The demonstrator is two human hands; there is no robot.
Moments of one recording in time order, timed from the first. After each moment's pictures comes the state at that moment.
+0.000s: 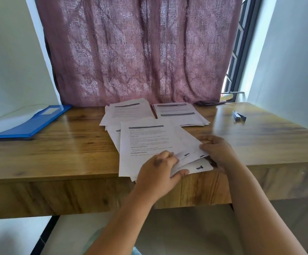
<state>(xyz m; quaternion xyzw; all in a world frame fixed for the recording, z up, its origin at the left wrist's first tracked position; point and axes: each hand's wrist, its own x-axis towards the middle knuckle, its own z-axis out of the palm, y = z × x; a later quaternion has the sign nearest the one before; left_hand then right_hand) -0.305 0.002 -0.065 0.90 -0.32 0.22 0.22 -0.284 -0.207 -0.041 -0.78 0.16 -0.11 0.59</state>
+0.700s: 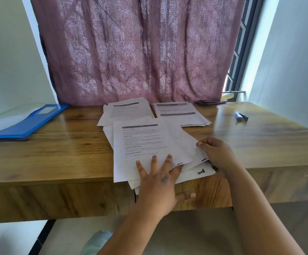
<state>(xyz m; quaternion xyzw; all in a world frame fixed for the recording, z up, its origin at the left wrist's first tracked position) -0.314 -0.006 -0.079 0.96 -0.27 0.11 0.01 -0.275 -0.207 -0.048 -0.83 0.15 -0.14 0.52</state>
